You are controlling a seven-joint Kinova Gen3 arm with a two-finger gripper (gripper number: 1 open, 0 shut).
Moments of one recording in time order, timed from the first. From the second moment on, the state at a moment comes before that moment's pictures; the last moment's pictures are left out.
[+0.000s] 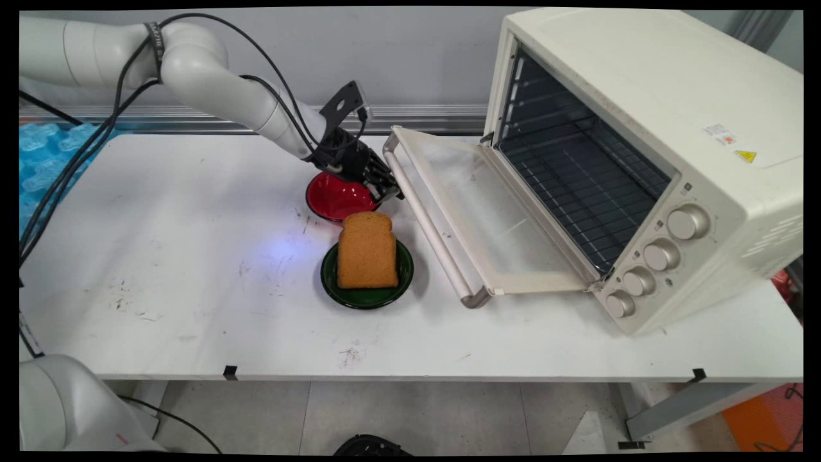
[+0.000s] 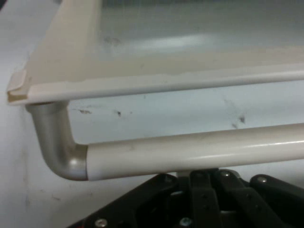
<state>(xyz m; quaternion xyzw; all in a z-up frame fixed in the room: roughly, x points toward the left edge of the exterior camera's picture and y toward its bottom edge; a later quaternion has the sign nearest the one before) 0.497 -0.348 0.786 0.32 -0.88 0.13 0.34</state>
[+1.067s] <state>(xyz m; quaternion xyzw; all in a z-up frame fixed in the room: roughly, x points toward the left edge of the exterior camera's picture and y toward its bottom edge) 0.466 -0.388 0.845 0.30 -0.86 0.15 0.39</state>
